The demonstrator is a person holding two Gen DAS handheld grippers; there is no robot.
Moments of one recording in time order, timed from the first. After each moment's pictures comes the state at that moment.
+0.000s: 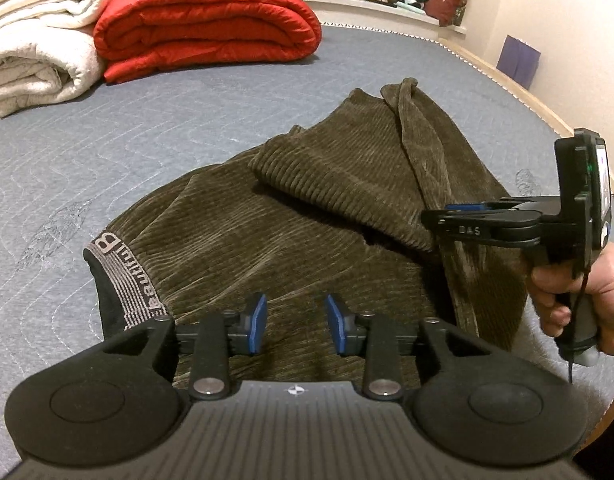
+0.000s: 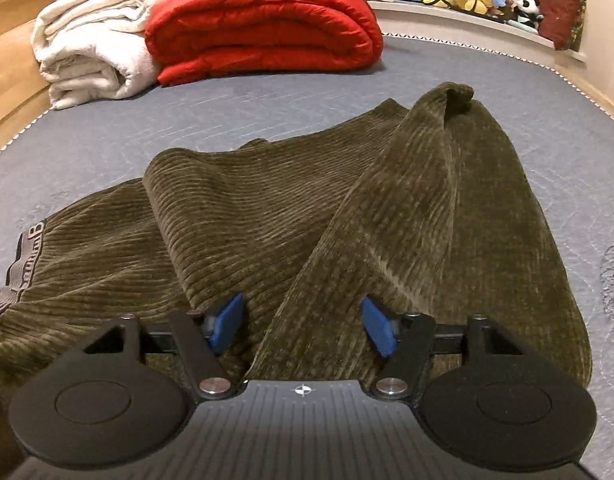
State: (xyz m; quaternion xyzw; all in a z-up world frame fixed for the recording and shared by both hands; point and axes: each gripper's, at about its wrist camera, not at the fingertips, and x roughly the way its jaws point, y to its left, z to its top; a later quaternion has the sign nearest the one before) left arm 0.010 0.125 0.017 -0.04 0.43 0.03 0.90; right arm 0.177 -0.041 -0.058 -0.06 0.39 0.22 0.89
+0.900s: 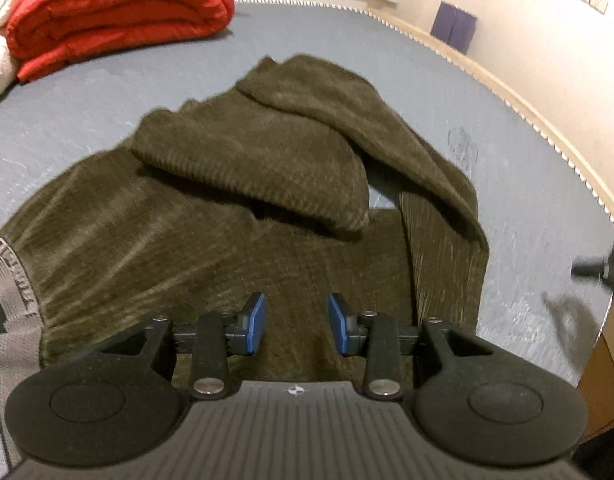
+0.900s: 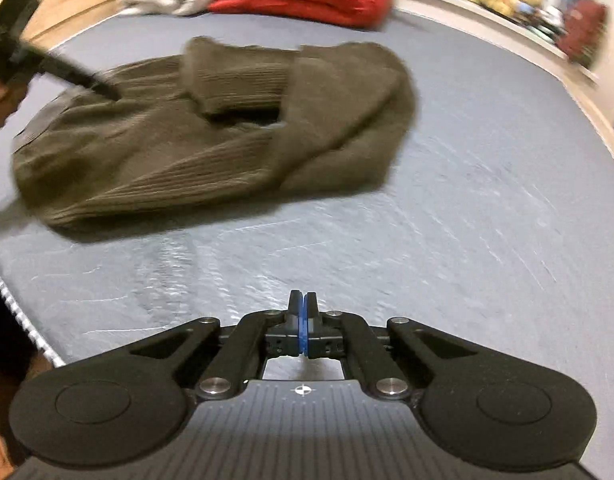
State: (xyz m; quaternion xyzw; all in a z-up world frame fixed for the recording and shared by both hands) left arm 0.036 0.065 -0.025 -0.04 0.45 -0.07 0.89; right arm 0.042 -0.280 -0.016 -0.16 0.41 0.26 0.86
